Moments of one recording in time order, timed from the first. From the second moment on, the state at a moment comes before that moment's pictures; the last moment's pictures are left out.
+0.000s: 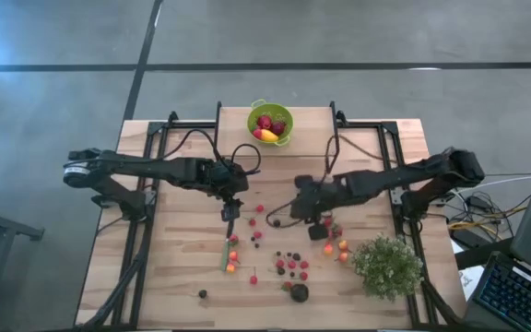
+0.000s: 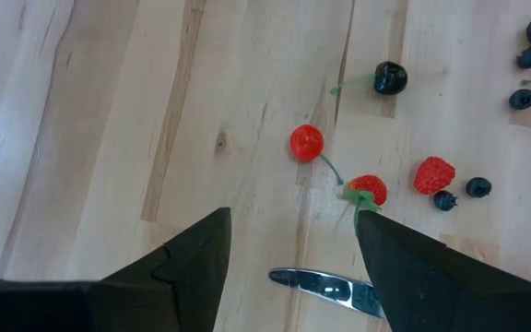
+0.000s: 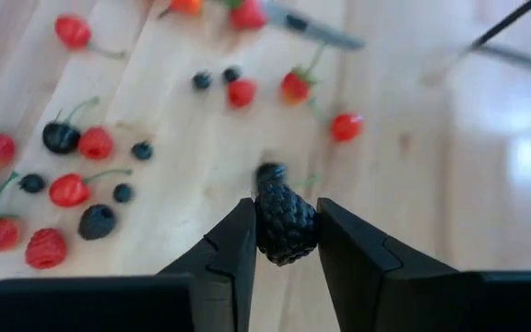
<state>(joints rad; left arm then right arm) 0.06 1.42 1.04 -0.62 -0.07 -0.11 0.10 1.49 1.08 -0.47 0.02 -0.15</state>
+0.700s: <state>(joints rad) 0.06 1.42 1.04 -0.62 -0.07 -0.11 -0.20 1.44 1.27 -0.47 0.02 -0.32</state>
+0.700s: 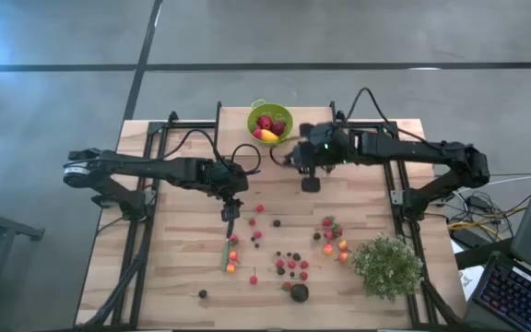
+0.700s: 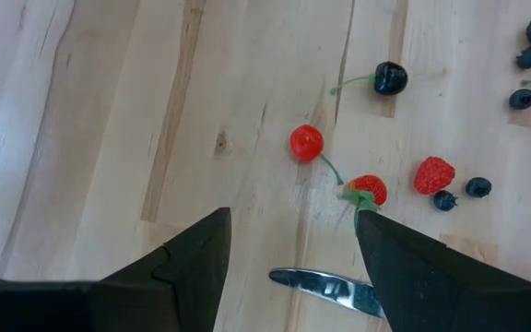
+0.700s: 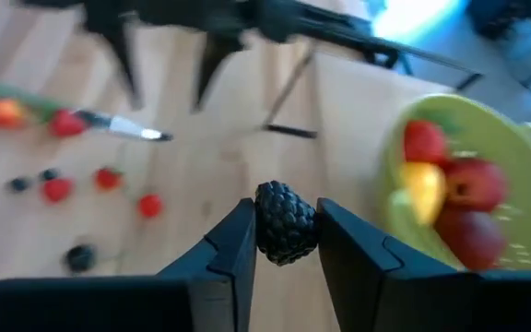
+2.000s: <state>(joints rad) 0.06 1.42 1.04 -0.61 -0.07 -0.11 -0.47 1.75 1.69 -0.70 -0.03 -0.30</state>
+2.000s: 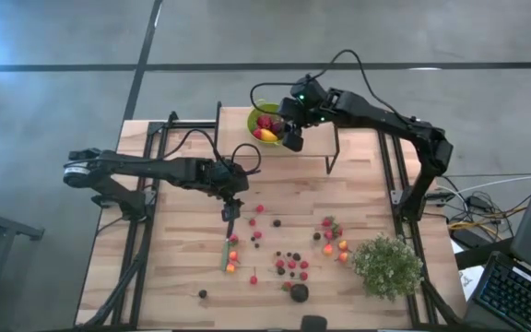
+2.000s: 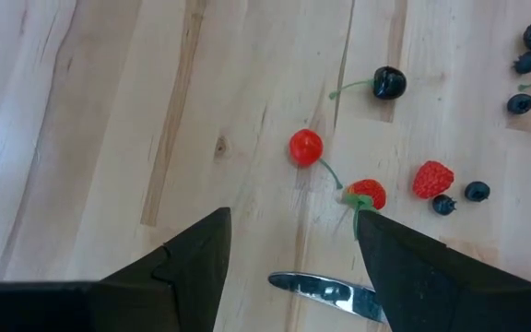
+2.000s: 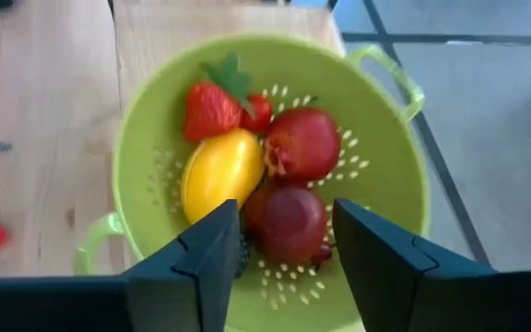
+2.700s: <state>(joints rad) 0.06 1.42 1.04 -0.61 -0.07 -0.11 -0.24 1.71 1.96 -1.12 -0.03 -0.14</state>
